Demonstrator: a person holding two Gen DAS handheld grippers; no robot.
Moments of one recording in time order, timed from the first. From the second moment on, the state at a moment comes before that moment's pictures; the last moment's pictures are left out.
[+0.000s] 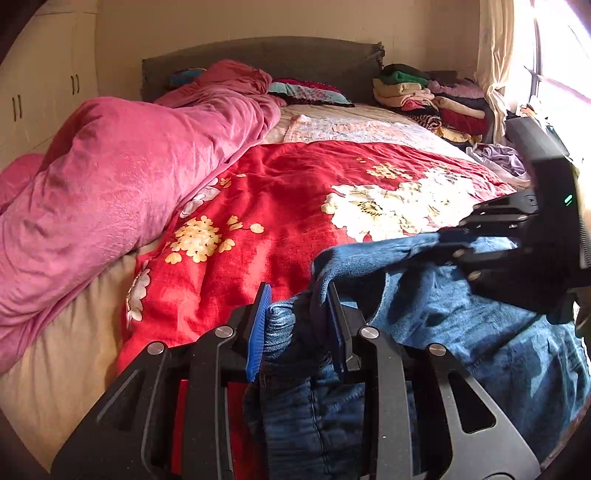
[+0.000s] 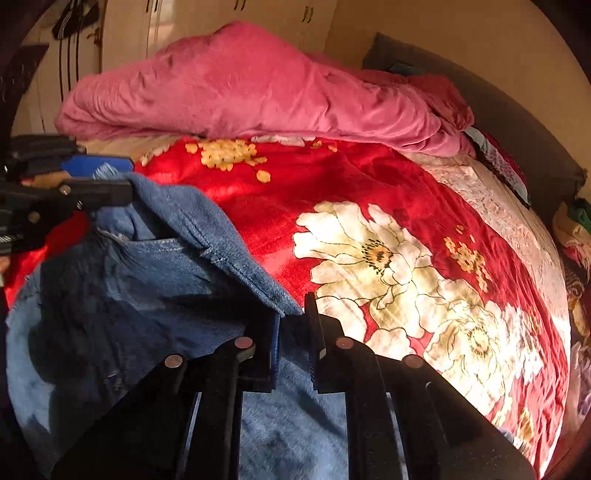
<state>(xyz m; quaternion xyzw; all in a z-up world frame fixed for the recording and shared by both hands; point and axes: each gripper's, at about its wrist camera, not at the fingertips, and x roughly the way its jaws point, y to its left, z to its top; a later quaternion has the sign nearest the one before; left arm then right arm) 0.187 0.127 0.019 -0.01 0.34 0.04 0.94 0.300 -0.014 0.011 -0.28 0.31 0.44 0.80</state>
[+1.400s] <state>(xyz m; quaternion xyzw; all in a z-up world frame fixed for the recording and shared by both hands) -0.004 0.100 0.032 -0.09 0.36 -0.01 0.93 0.059 -0.098 -0.022 -0.14 0.41 0.49 0.76</state>
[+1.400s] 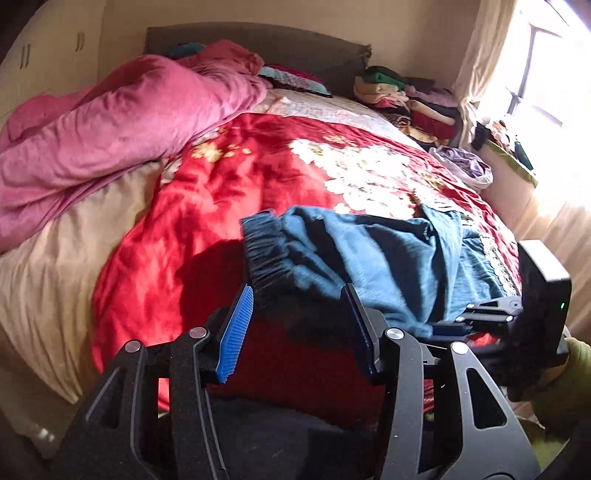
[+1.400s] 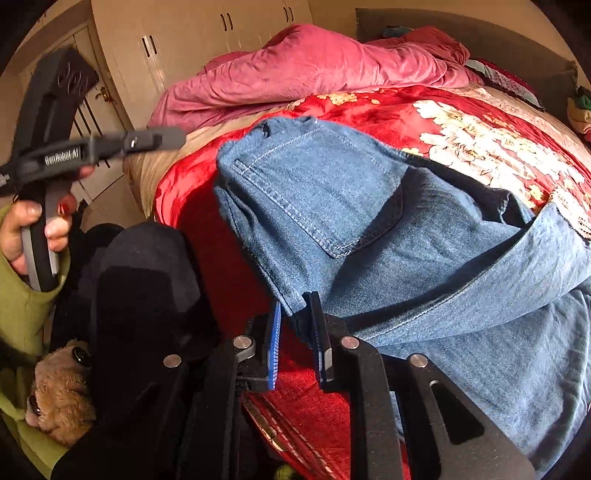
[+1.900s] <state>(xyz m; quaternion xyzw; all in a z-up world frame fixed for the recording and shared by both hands) 0.038 0.076 -0.022 -0.02 0.42 -0.01 0.91 0.077 -0.098 -0.013 -0.13 0.41 0.46 0.78</state>
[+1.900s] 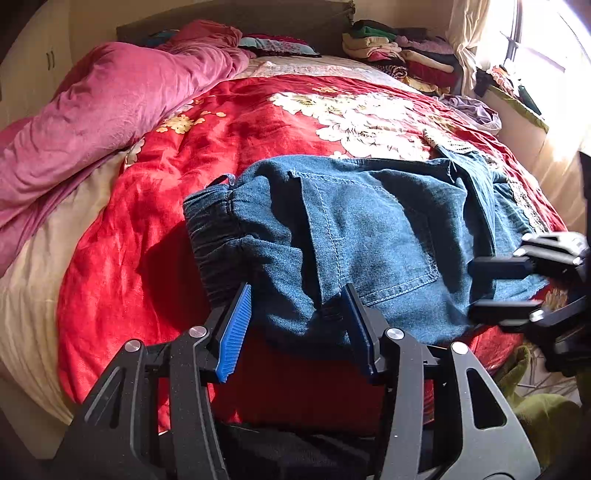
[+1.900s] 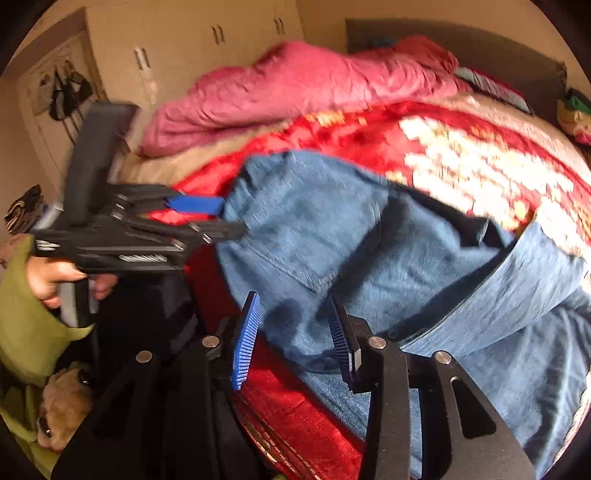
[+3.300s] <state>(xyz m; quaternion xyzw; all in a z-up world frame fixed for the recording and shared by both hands) 0.116 -0.079 -0.025 -0.08 0.45 -0.21 0.87 0.303 -0.180 0.002 -0.09 0.46 0.21 0.86</state>
